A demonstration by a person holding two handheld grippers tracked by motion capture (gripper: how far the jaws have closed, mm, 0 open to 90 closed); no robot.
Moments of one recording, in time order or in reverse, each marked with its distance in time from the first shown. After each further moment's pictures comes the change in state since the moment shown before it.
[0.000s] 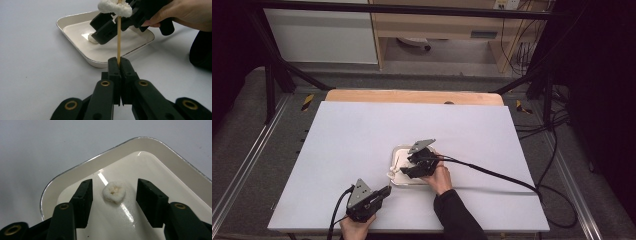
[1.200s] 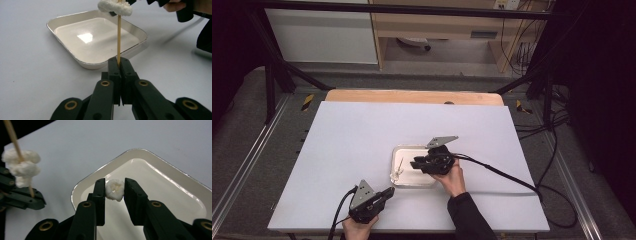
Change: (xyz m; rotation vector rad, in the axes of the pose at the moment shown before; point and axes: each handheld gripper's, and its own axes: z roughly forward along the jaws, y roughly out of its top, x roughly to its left) left arm -0.007 0.000 0.003 -0.003 -0.035 0.021; right arm -0.006 -0.008 -0.058 -0.130 0.075 0.162
